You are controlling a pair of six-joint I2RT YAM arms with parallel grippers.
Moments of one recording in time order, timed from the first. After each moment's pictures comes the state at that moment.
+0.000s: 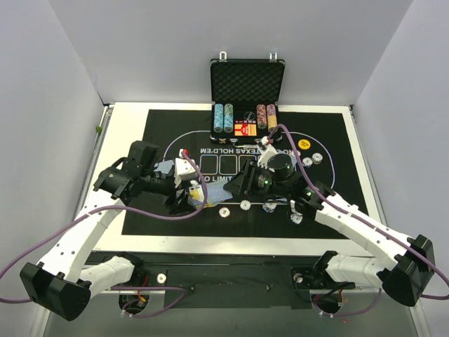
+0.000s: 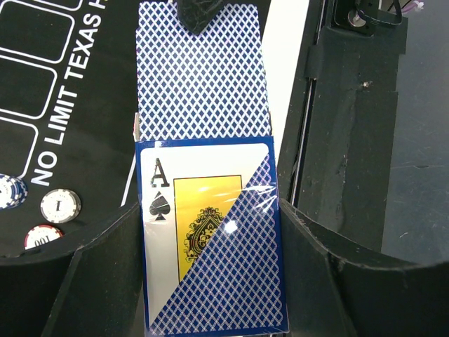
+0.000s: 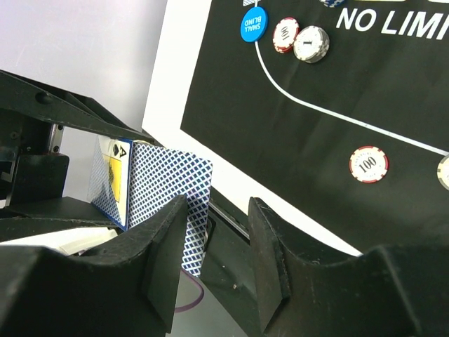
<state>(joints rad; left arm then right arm) -0.43 1.09 1.11 -0.91 0.81 0.55 0.78 1.13 0.89 -0.21 -0.18 0.86</state>
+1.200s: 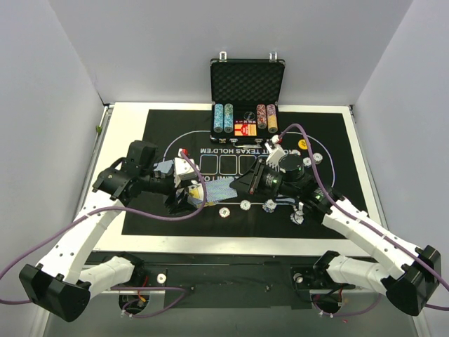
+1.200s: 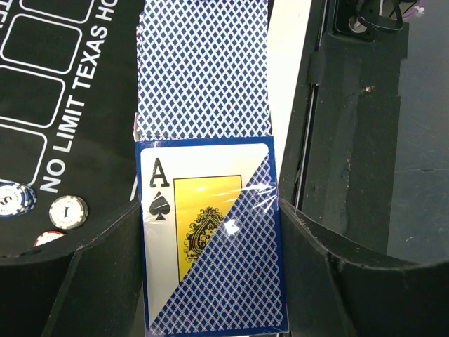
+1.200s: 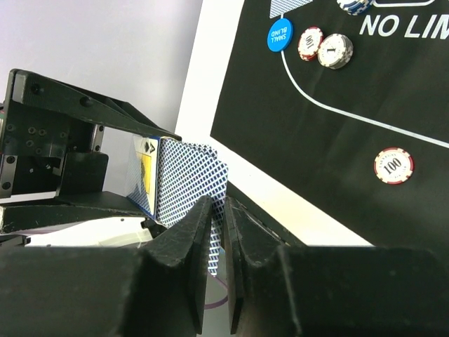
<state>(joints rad) -0.43 1.08 1.11 -0.89 0.82 0.55 0.73 1.05 0.85 -0.17 -0.24 0.94</state>
